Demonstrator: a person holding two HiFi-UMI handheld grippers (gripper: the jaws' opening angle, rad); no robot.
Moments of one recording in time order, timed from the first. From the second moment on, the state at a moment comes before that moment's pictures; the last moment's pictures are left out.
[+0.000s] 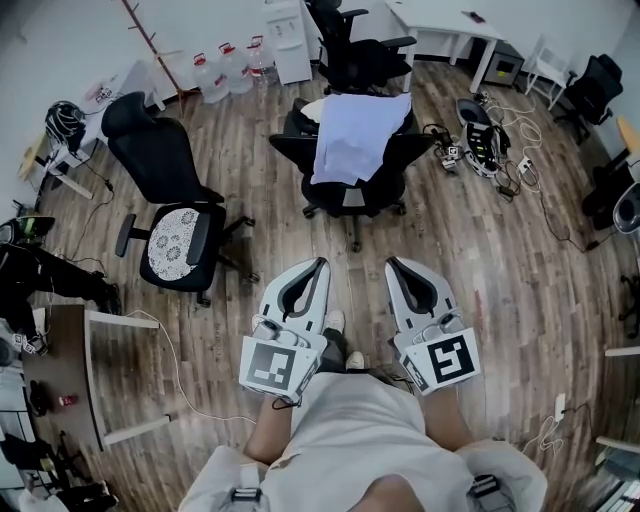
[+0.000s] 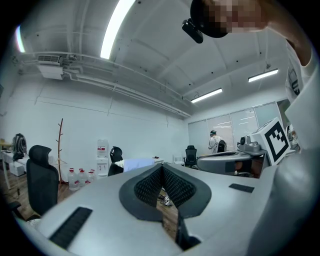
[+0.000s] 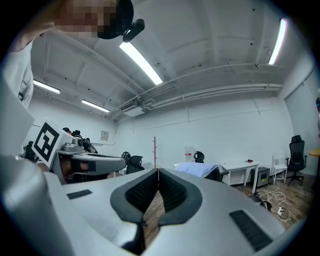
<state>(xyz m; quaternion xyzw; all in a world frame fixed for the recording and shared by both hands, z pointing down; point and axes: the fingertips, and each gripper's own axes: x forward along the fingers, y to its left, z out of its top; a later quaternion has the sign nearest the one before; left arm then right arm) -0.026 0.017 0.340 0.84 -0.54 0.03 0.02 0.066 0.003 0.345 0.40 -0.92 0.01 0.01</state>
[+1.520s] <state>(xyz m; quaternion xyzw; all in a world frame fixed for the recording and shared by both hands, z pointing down) -0.078 -0.152 0.371 0.89 -0.45 0.05 0.04 0.013 -0.146 0.371 0.48 -0.87 0.04 0.04</state>
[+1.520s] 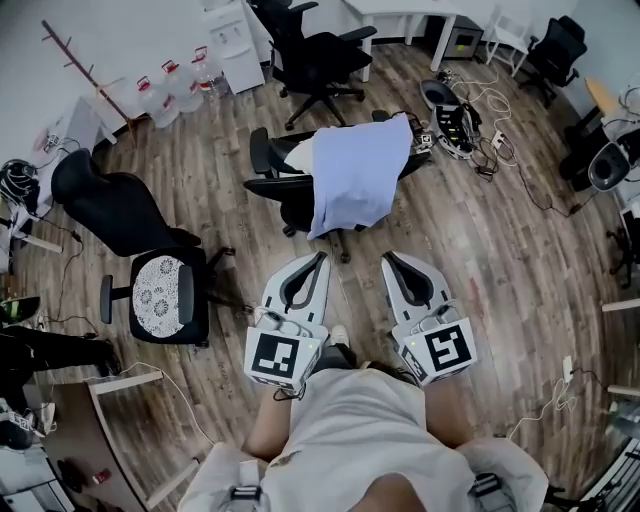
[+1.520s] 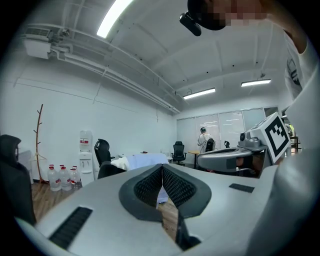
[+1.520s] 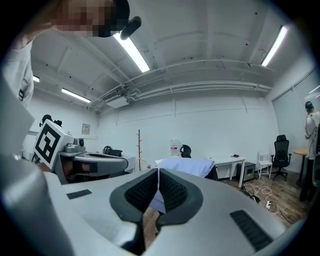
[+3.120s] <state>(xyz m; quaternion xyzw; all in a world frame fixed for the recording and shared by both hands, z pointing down) -0.076 -0.197 0.391 0.88 -0.46 0.08 0.06 0.026 -0.186 0.399 0.50 -0.86 0.05 0.07</state>
